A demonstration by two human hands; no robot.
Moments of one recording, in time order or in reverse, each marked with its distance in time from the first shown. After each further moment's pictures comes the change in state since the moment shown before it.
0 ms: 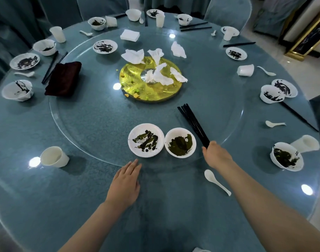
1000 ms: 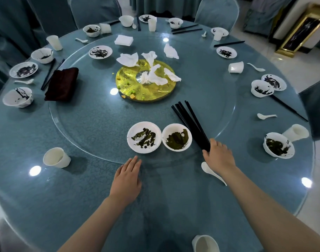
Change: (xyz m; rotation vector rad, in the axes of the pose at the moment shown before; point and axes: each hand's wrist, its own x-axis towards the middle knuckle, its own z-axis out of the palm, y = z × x) left_hand -0.008 0.011 -0.005 0.048 -0.016 -0.015; right_hand -0.041 0.027 0.011 -0.082 0.186 -0.088
